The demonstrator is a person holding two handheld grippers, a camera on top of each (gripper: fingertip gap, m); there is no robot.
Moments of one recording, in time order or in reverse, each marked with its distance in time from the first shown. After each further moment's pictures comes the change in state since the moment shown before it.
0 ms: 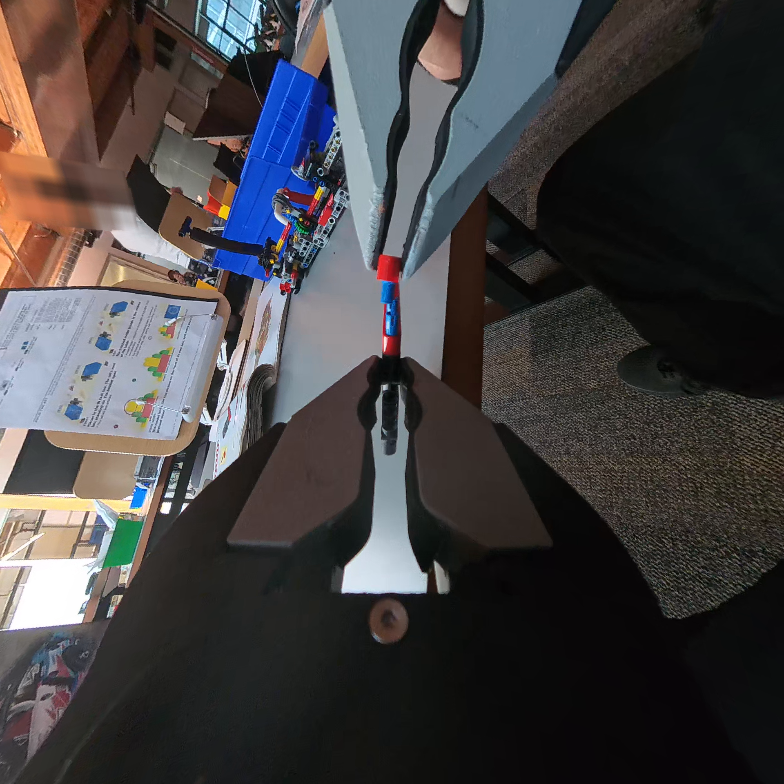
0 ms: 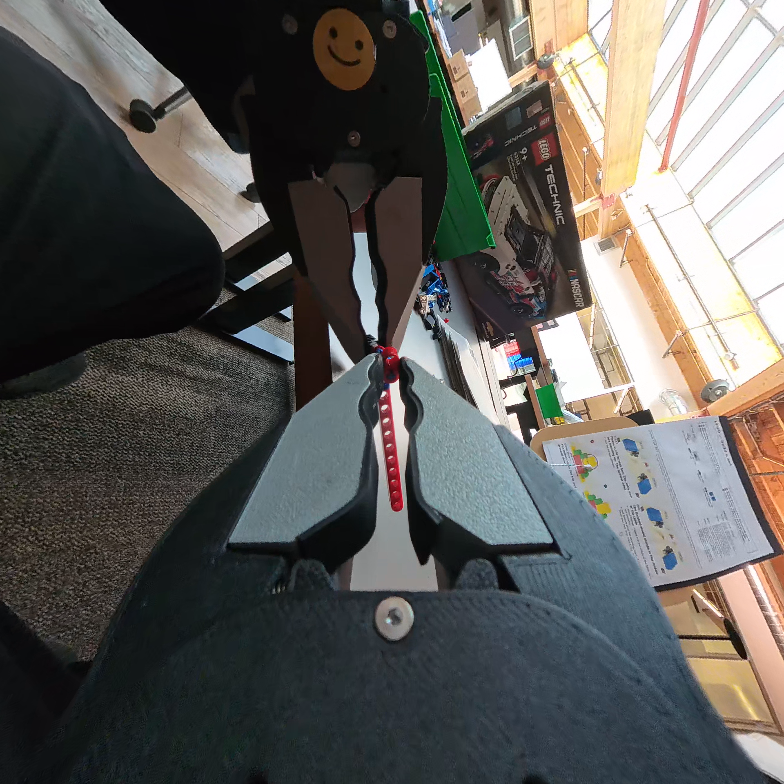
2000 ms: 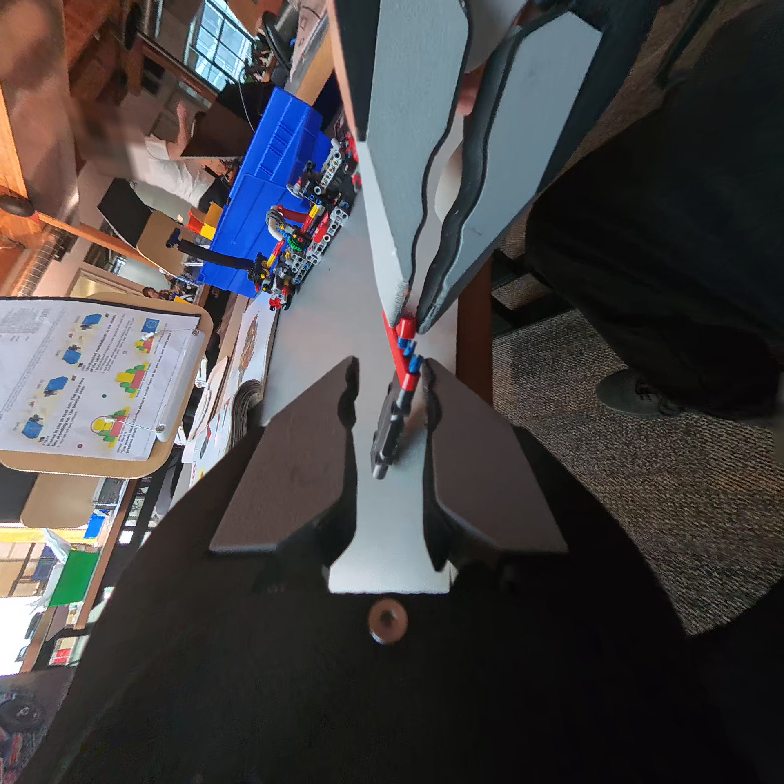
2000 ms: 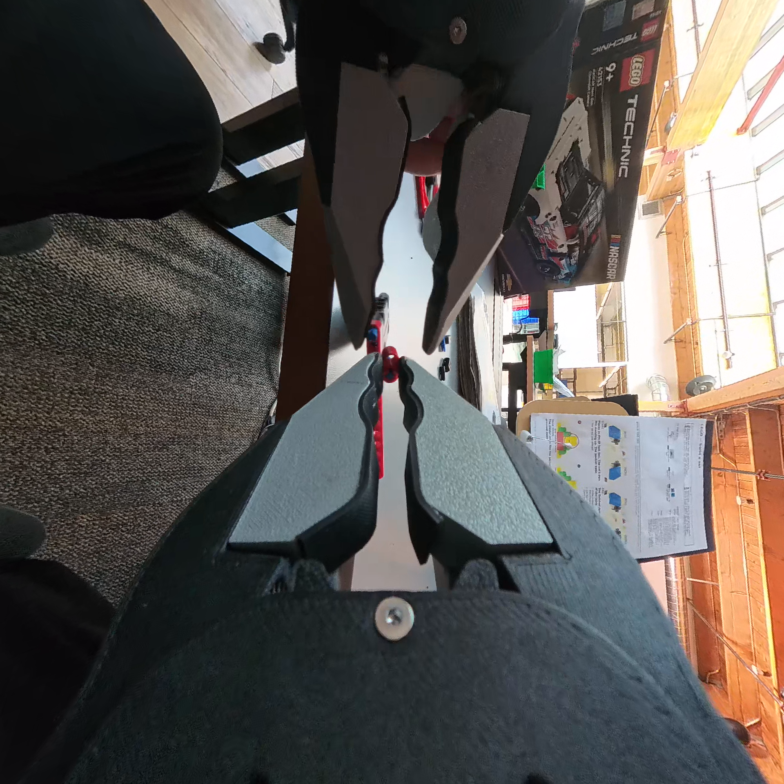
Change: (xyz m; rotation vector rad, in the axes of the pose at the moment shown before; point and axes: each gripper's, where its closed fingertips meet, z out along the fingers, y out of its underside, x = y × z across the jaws) left arm -0.007 -0.002 0.008 0.067 0.051 -0.046; right arm -0.004 0.032 0.020 -0.208 -0.084 -0.183
